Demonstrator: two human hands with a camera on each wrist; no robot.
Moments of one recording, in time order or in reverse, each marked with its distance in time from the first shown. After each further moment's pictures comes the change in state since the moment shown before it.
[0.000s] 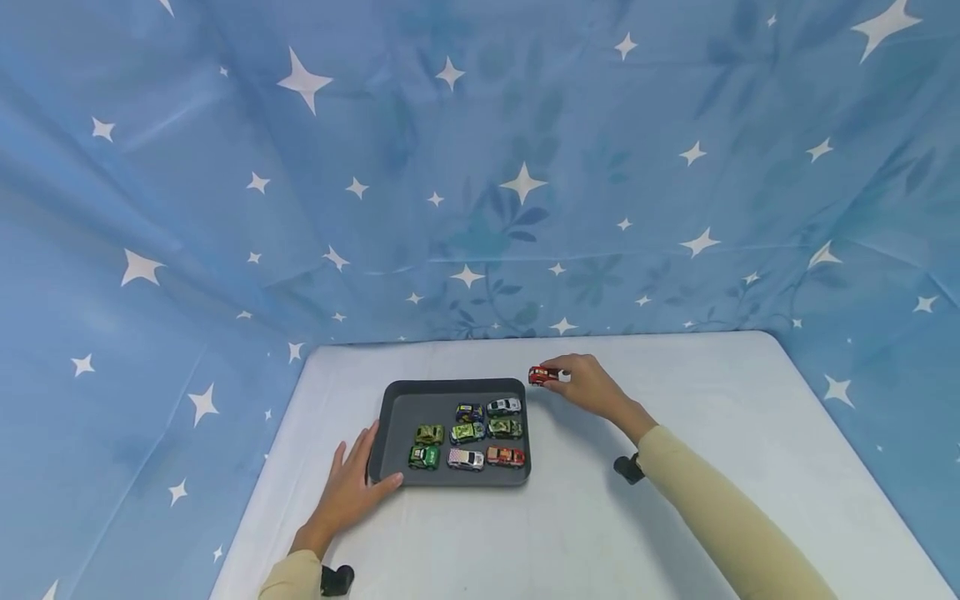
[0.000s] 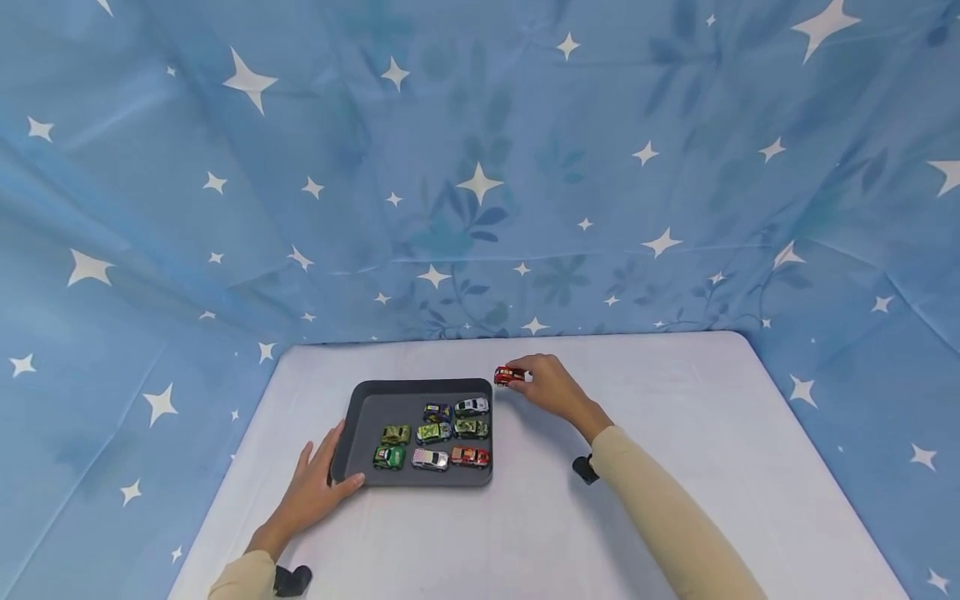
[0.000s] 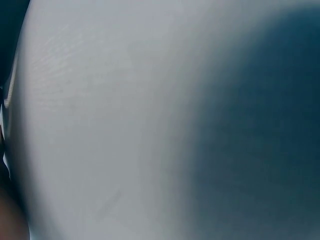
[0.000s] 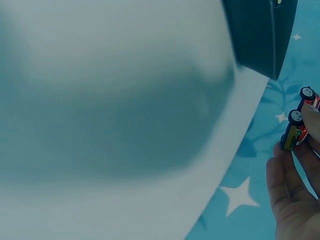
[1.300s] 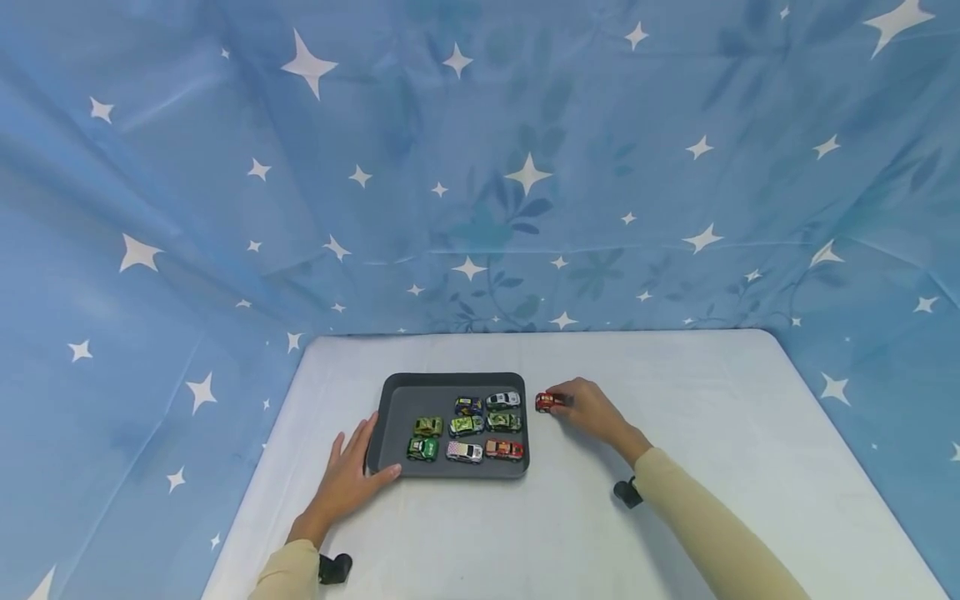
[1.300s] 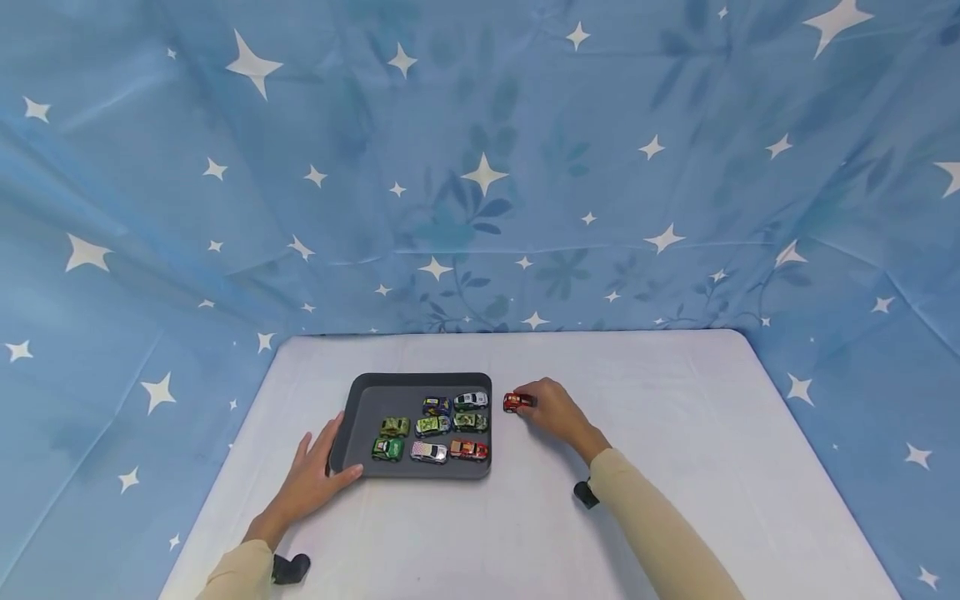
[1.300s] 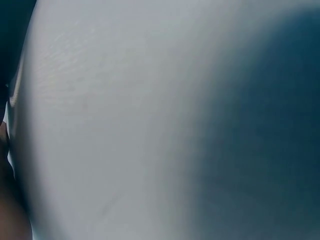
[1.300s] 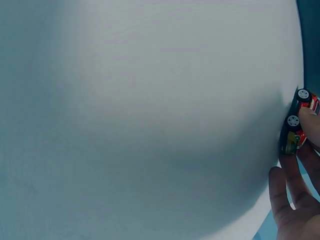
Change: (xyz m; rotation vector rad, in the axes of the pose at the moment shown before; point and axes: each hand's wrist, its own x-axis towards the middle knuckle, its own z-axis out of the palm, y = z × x) left_hand 0.003 -0.004 -0.002 0.018 -0.055 -0.053; right_hand -0.032 0.027 0.041 0.011 -0.067 0.116
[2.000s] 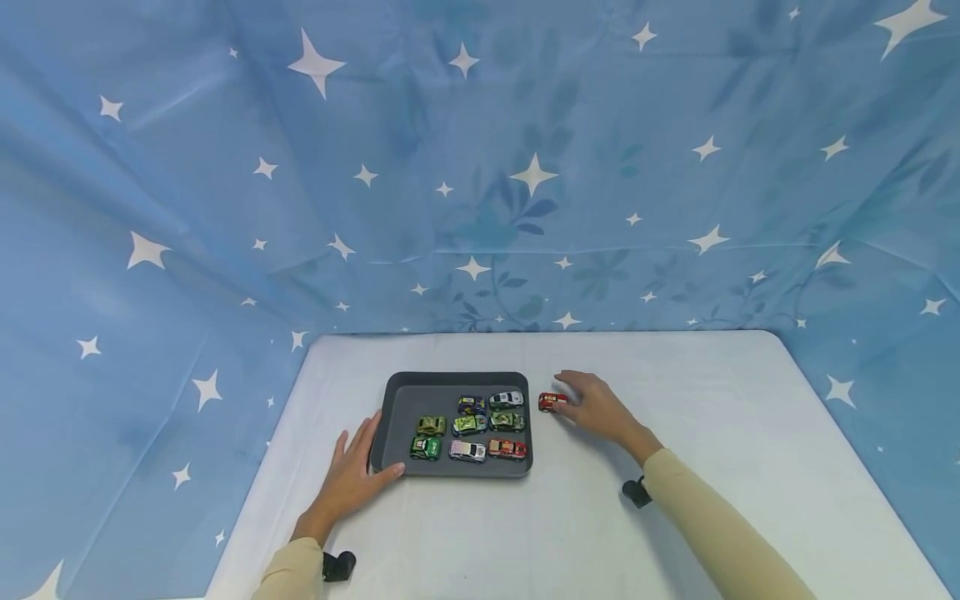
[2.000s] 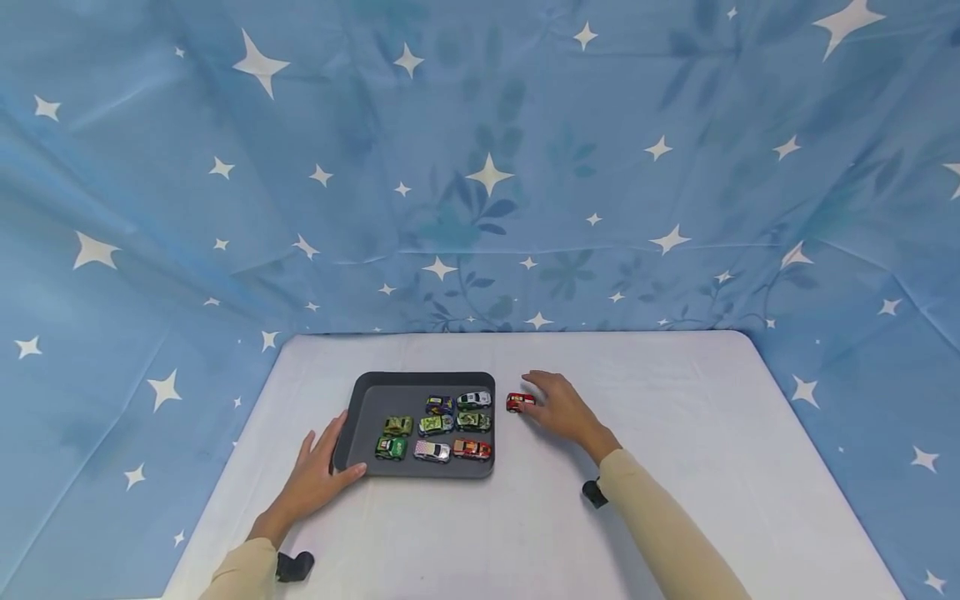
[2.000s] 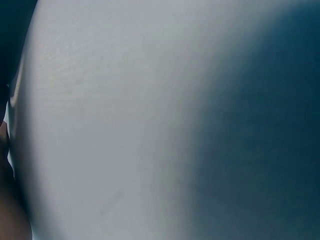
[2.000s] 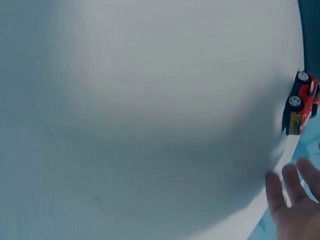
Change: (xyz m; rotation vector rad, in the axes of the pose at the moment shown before) left_hand -0.001 0.004 -0.001 -0.005 0.004 -0.021; right_hand -0.005 0.006 -0.004 -0.016 0.023 0.030
